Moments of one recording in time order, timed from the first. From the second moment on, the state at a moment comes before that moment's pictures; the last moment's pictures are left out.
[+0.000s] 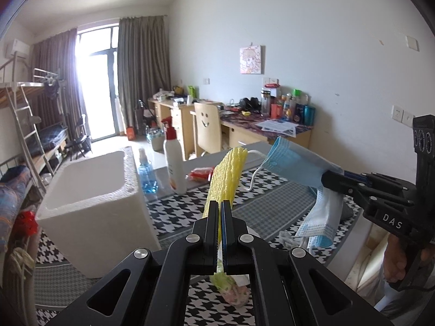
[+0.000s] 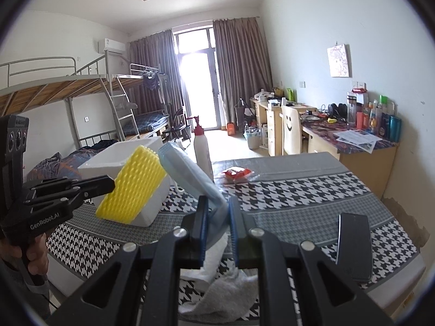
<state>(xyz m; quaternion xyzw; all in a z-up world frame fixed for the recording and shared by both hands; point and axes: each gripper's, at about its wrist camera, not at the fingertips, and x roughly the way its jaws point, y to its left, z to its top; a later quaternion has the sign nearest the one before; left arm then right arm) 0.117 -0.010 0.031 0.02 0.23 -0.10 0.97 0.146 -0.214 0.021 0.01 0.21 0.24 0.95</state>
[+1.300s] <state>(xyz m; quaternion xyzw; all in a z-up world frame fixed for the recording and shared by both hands) 0.148 0.037 0.068 0.00 0.20 -0.01 0.98 0.183 -0.152 0.066 -0.03 0.19 0.26 0.95</state>
